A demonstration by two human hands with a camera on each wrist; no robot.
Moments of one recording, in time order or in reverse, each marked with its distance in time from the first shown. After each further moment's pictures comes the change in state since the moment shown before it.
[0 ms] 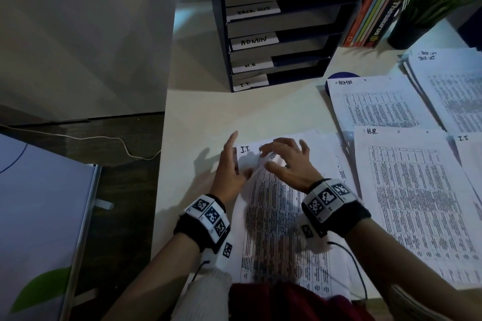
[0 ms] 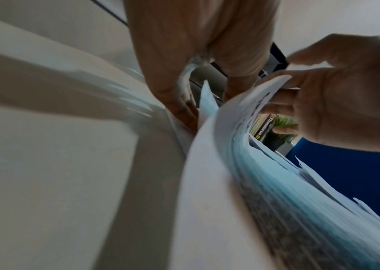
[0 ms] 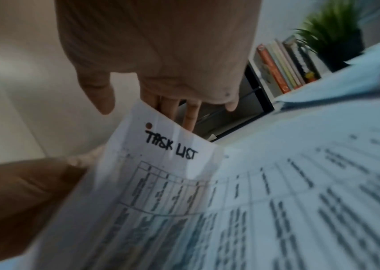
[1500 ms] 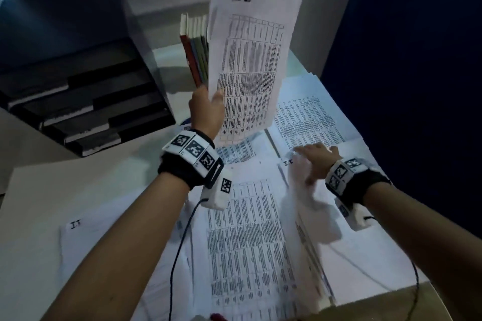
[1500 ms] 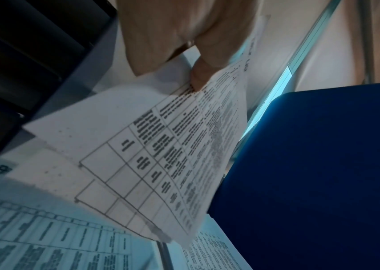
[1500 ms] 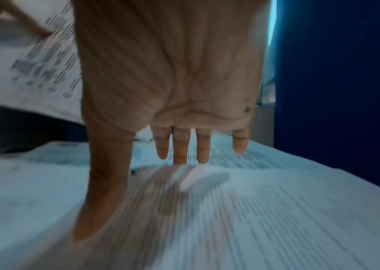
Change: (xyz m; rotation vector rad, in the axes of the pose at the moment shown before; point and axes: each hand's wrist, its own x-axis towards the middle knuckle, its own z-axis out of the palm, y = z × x) left_hand 0.117 0.279 0.290 0.056 0.303 0.263; right_hand -0.103 0.305 -0.289 -0.522 -0.220 0.467
